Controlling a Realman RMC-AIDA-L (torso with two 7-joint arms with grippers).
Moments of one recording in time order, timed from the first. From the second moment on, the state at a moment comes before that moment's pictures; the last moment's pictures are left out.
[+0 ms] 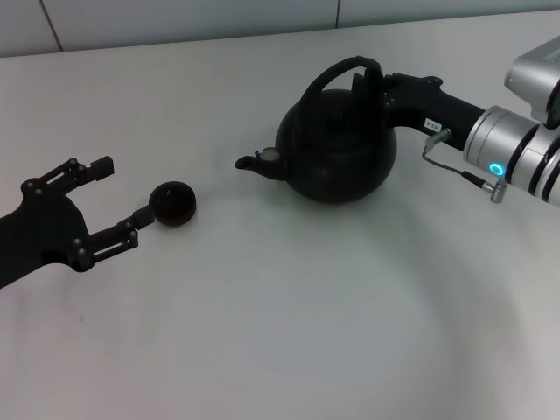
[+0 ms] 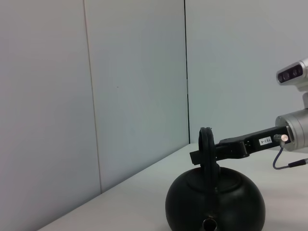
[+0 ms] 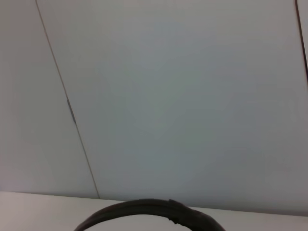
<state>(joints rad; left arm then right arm) -0.24 -2.07 1.05 0.71 1.48 1.42 -0.96 0.55 2.08 -1.09 -0.32 -1.08 -0.95 1.00</state>
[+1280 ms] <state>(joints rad) -0.24 -2.07 1.04 0.71 1.43 1.42 -0.97 0.40 2.08 -1.08 -0.41 -1.08 -1.23 1.01</state>
